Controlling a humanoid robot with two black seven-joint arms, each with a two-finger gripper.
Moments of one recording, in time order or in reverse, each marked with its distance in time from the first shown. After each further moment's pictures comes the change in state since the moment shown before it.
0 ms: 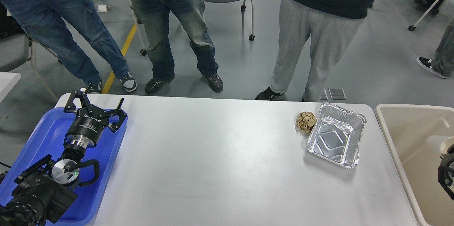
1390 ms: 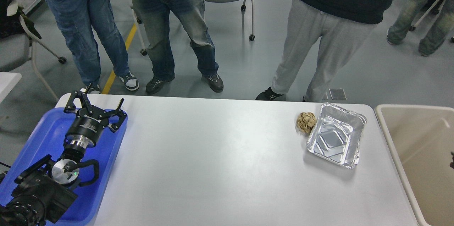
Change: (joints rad) left arm 0.000 0.000 0.000 0.001 0.000 0.000 0.000; right arm 0.092 -0.150 0.076 0.140 -0.088 0.000 0.000
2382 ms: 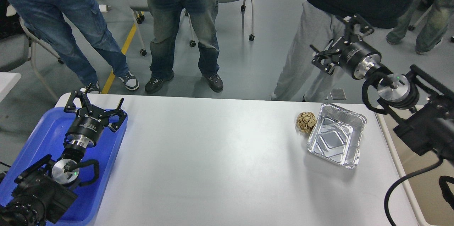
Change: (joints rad) left arm 0.000 -0.001 -0.001 0.000 0.001 0.000 0.000; right arm 0.185 0.349 0.454 0.413 -0.002 0.293 0.004
